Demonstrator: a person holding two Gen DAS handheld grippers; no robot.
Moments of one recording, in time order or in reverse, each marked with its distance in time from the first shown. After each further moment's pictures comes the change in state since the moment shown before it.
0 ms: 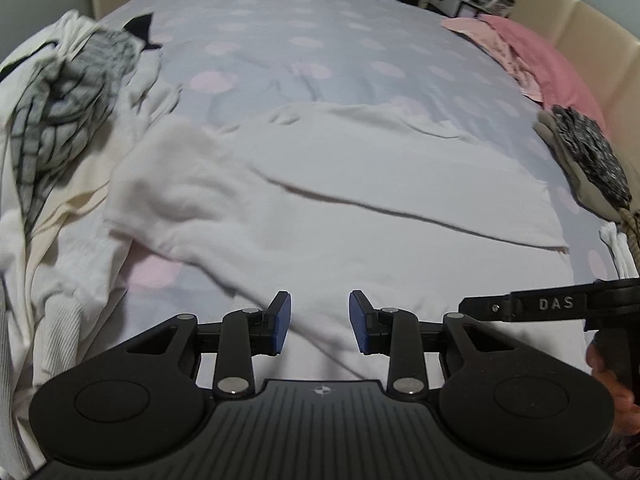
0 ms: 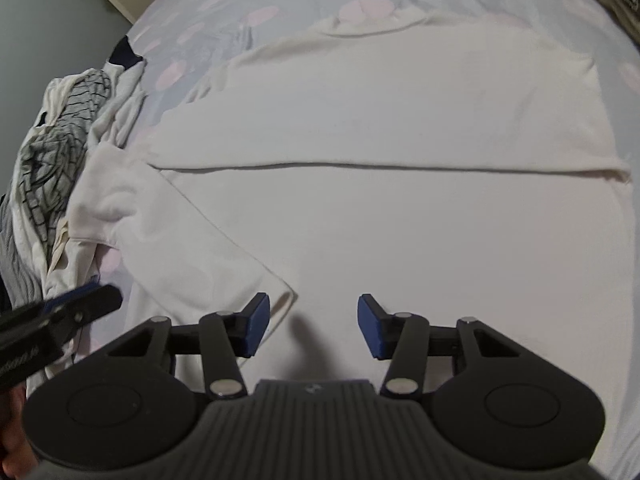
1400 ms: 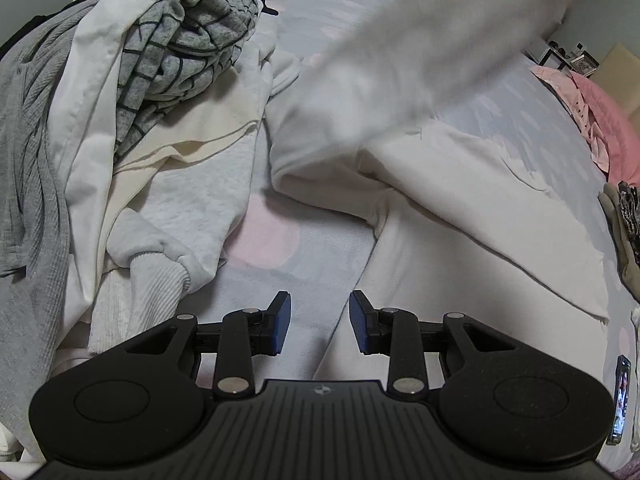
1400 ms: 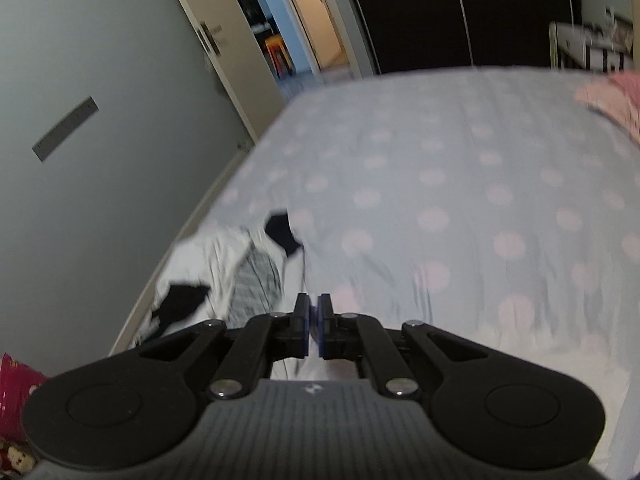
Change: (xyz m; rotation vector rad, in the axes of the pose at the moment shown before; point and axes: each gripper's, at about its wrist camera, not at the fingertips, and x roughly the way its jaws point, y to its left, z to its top) left arm 0.002 0.081 -0.003 -0.261 0.009 0.071; right arm -0.191 0.214 0.204 -0.247 -0.350 0.137
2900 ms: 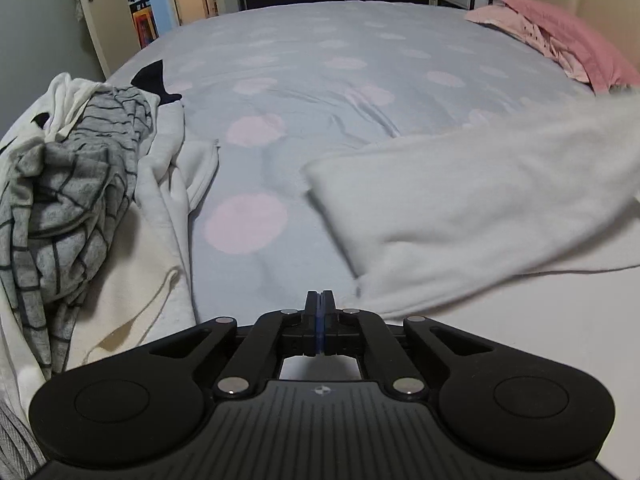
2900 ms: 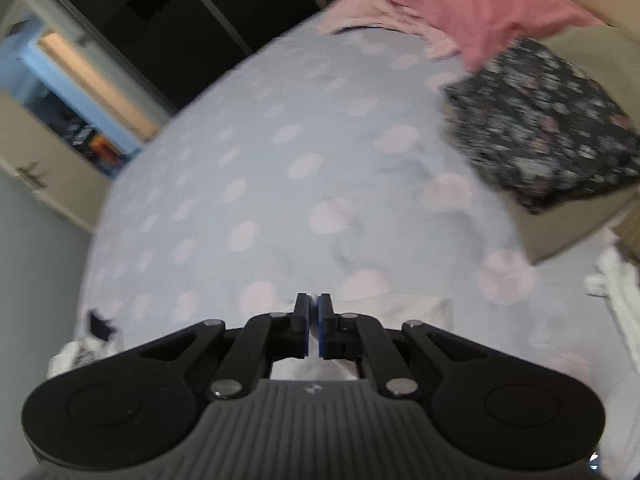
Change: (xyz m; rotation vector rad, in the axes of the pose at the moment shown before) left arm 0.060 -0.051 0.047 0.416 -0.111 0.057; right arm -0.044 -0.366 -0.118 0.597 -0.041 -0.296
